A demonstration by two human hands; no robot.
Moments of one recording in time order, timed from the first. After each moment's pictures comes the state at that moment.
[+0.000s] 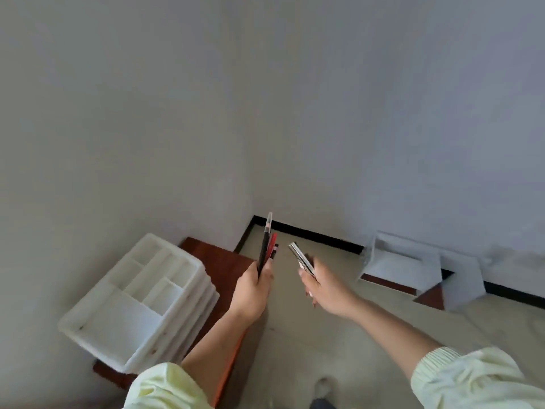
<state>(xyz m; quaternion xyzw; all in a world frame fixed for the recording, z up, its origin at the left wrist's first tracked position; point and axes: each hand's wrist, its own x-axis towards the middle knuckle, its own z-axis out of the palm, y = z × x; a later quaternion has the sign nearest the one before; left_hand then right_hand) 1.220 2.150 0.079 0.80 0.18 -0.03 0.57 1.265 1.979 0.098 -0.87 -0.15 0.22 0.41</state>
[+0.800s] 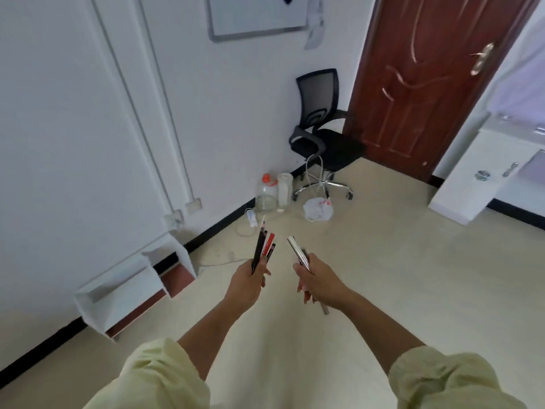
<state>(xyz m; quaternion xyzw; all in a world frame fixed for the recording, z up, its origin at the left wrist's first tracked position) 1.013 1.508 0.095 0.75 -0.30 -0.37 0.45 0.867 1.412 0.121 -0.75 0.43 -0.05 0.50</state>
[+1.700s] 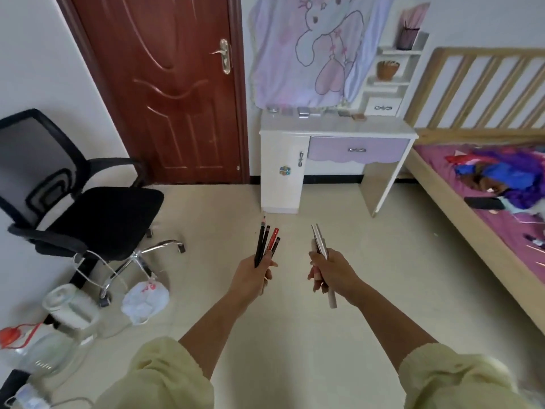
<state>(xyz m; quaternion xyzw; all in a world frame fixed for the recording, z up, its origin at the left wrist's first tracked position) 0.666 0.831 0.123 0.54 -0.51 -0.59 0.31 0.481 0.866 0.144 -0.42 0.69 -0.35 0.47</state>
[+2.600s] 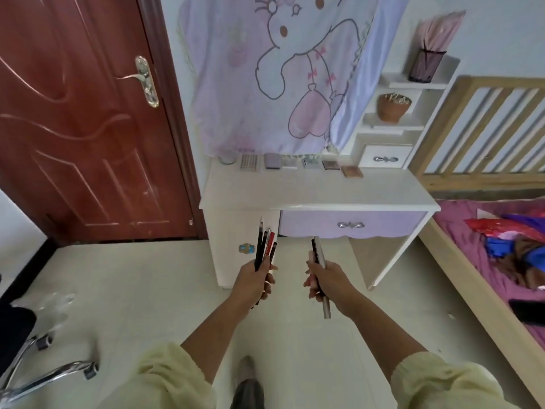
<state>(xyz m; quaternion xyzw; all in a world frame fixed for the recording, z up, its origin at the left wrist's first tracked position) 0.348 0.258 0.101 0.52 -0.48 -0.63 0.30 0.177 0.303 0.113 -0.32 0.71 -0.39 0.49</state>
